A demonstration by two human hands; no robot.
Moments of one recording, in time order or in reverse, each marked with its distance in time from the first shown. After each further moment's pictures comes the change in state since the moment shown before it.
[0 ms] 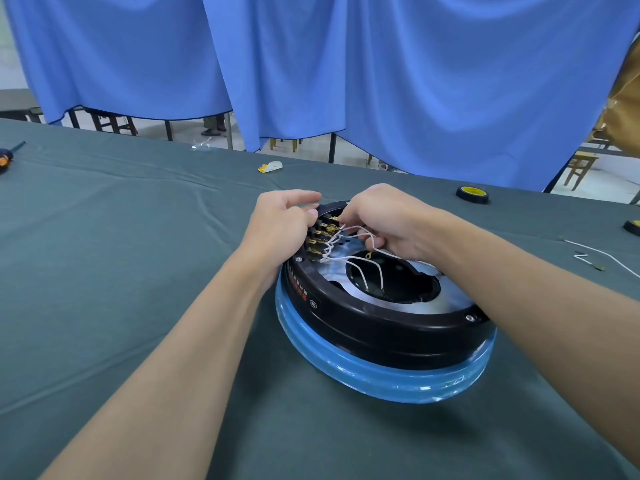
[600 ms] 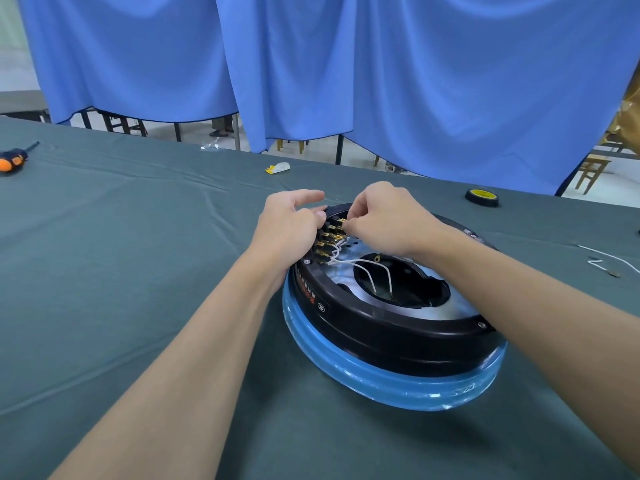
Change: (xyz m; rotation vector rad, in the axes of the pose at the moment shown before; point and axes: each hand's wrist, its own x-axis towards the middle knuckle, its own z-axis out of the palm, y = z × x) left_hand 0.001 -0.001 0.000 0.037 0.011 -0.004; right_hand -0.009 -0.001 0.003 -0.578 0.141 -0.335
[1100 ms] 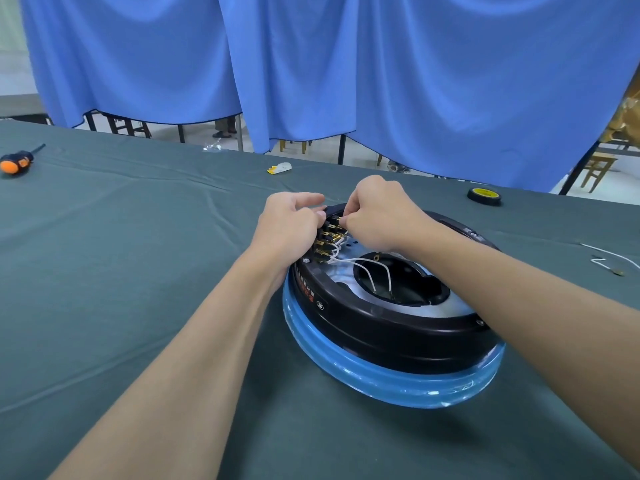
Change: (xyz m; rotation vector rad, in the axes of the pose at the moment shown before) left_hand 0.001 -0.001 0.001 0.007 0.008 -0.014; right_hand 0.004 -0.009 0.003 -0.064 0.049 -0.026
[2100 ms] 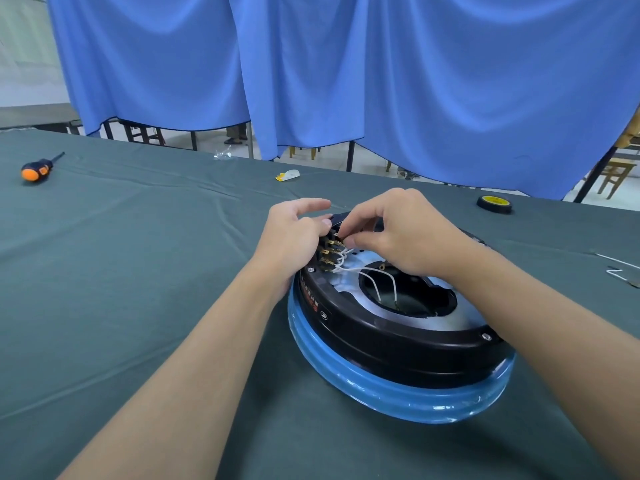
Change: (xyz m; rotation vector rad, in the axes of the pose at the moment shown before) left_hand -0.005 0.000 -0.002 -0.095 -0.011 -0.004; right_hand -0.022 0.014 -0.016 0.108 -0.038 -0.344
